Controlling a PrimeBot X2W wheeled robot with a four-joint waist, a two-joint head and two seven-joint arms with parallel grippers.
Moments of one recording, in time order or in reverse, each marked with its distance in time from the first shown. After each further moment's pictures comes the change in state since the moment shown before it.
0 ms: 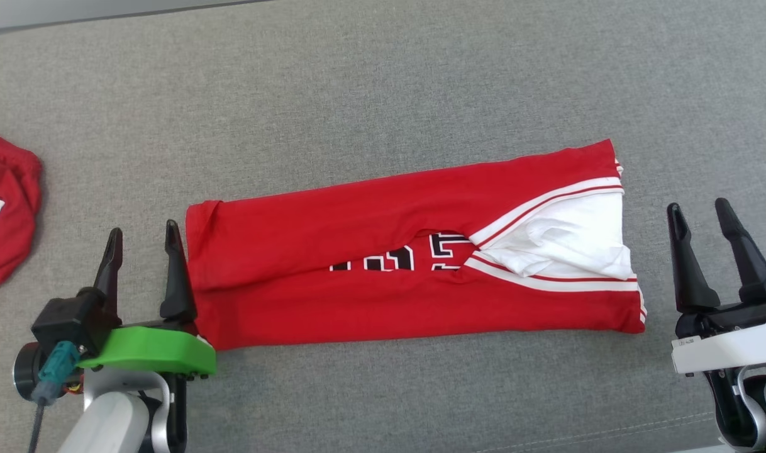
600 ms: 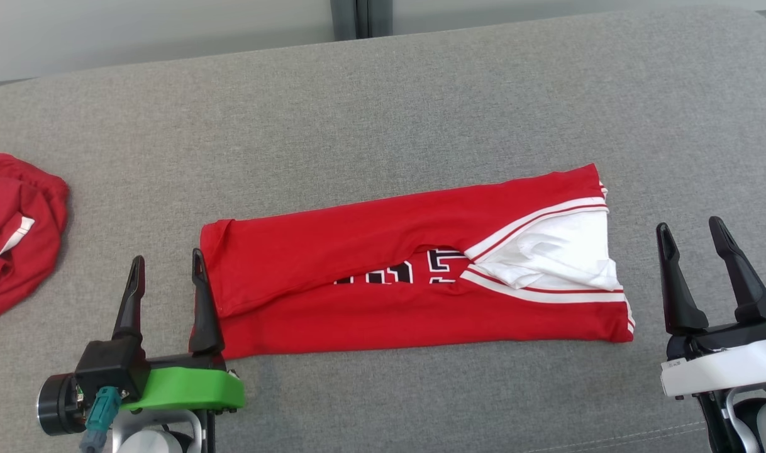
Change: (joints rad) left arm 0.114 -0.077 0.002 -0.092 0.180 0.082 -0.022; right arm 0.082 0.105 -0.075 -0.121 -0.180 0.000 0.093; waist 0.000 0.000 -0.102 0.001
